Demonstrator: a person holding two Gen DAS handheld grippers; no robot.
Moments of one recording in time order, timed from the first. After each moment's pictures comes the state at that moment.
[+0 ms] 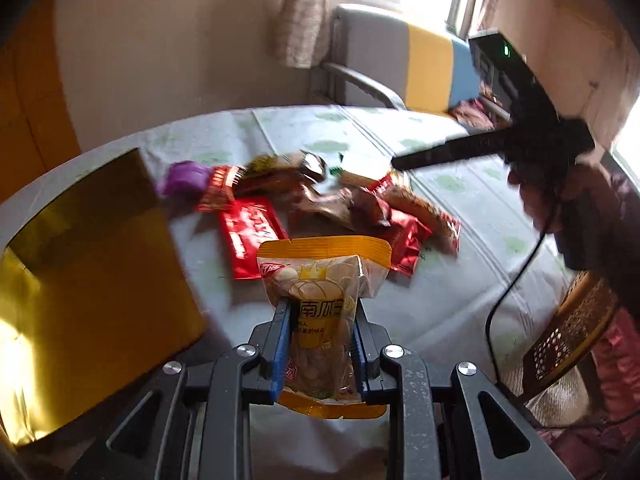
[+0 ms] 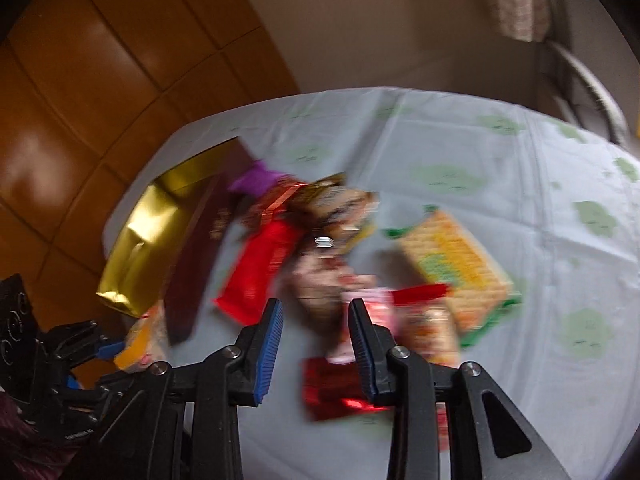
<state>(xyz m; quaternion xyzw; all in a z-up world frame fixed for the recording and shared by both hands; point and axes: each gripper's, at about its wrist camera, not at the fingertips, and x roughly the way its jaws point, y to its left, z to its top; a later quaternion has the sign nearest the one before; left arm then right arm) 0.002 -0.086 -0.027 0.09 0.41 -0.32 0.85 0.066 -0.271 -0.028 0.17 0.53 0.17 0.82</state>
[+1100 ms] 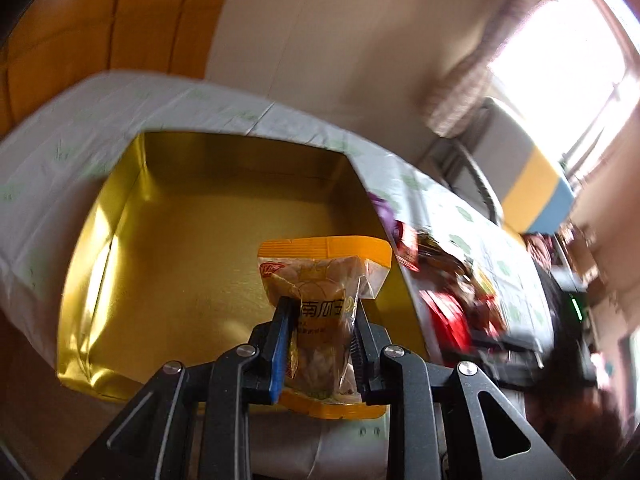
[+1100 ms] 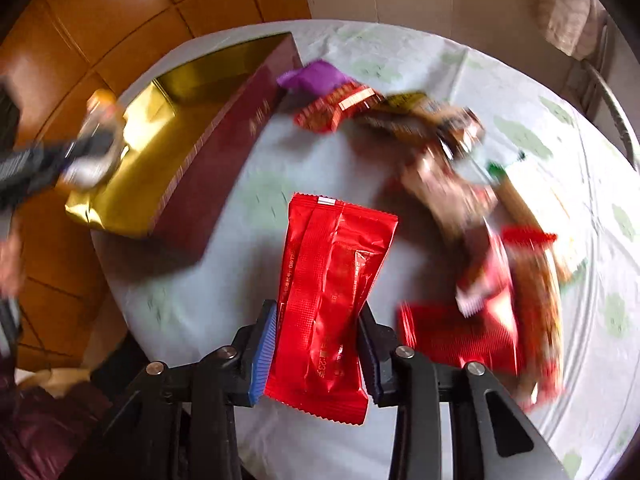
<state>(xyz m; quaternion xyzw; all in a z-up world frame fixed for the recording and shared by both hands) 0.076 0.068 -0.016 -0.15 0.45 -0.14 0.87 0.044 -0.181 -0.065 0.04 0.60 0.16 0.78</state>
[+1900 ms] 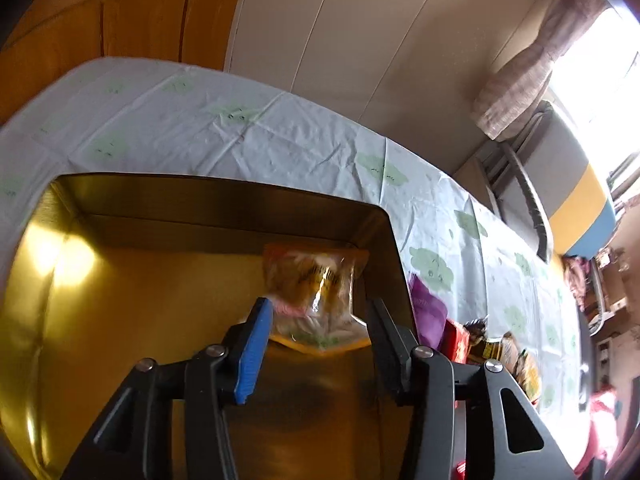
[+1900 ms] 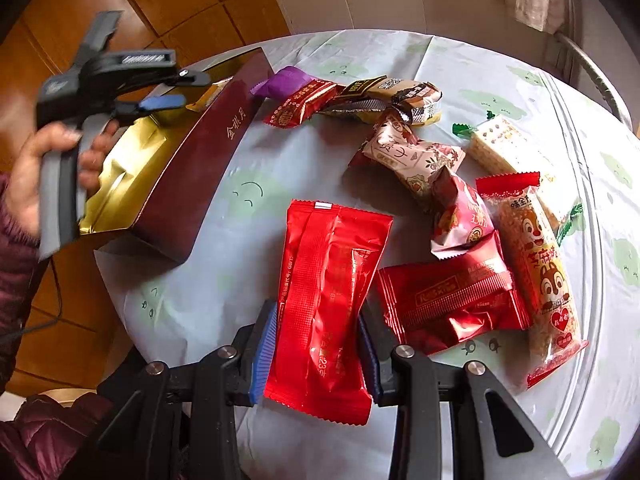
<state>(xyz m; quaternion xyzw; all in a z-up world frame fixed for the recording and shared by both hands) 0.215 0.019 -0.040 -0.13 0.49 -0.08 0.86 0.012 -0.217 -0.070 0.11 0.57 0.14 0.80</state>
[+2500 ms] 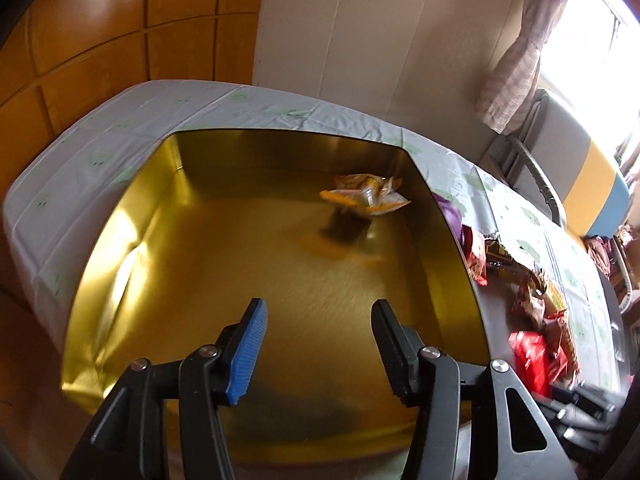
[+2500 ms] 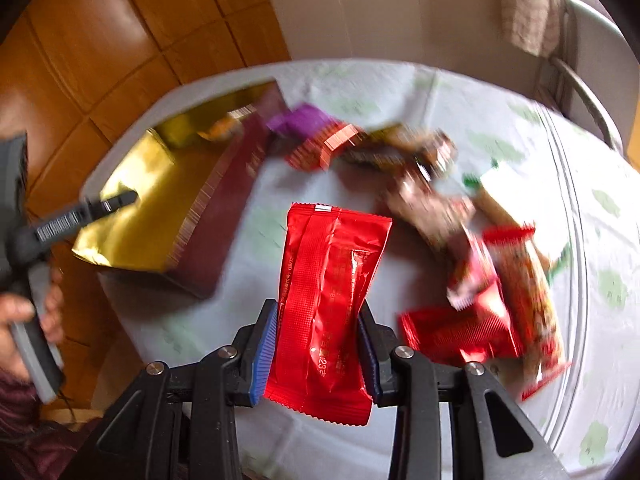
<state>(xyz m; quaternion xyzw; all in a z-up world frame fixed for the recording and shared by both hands) 0.086 0.057 -0.034 -0.08 0.45 -0.04 0.89 0.028 -0.187 -0.034 0.09 0.54 0.13 0.82</state>
